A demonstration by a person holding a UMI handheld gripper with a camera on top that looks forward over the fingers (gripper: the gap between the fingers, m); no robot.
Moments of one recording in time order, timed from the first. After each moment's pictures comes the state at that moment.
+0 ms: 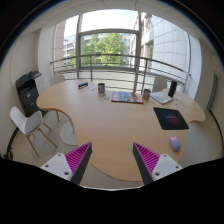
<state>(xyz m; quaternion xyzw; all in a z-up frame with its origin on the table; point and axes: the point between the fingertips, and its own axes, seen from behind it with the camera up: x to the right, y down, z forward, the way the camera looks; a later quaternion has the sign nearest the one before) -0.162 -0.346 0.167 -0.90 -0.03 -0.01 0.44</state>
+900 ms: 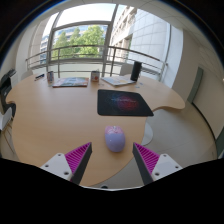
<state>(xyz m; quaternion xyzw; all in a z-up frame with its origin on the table) 0.177 -0.310 0.053 -0.90 0.04 -0.11 0.42</state>
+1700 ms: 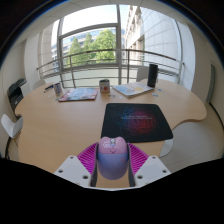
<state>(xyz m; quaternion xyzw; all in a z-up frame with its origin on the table) 0.196 -0.185 0.061 -0.90 0.00 0.01 0.44</state>
